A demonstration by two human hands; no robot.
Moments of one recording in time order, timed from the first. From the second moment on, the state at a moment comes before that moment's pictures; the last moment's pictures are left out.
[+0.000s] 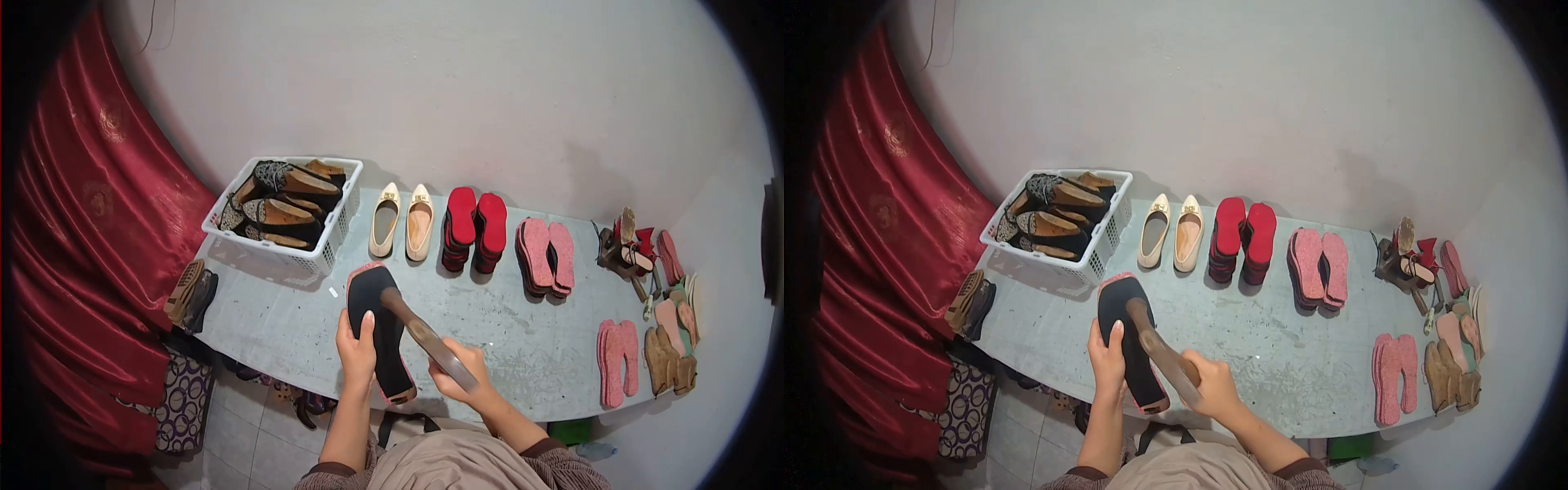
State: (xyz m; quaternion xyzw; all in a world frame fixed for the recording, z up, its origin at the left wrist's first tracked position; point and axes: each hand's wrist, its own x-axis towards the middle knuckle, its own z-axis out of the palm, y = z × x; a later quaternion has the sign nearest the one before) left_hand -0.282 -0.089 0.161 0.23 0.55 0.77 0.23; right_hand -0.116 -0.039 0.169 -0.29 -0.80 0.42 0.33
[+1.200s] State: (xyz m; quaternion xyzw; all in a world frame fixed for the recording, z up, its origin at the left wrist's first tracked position) left_hand -0.358 -0.113 0.210 0.27 0.51 0.79 0.21; right_hand -0.178 -0.103 0.217 -0.30 -0.77 0.37 0.42
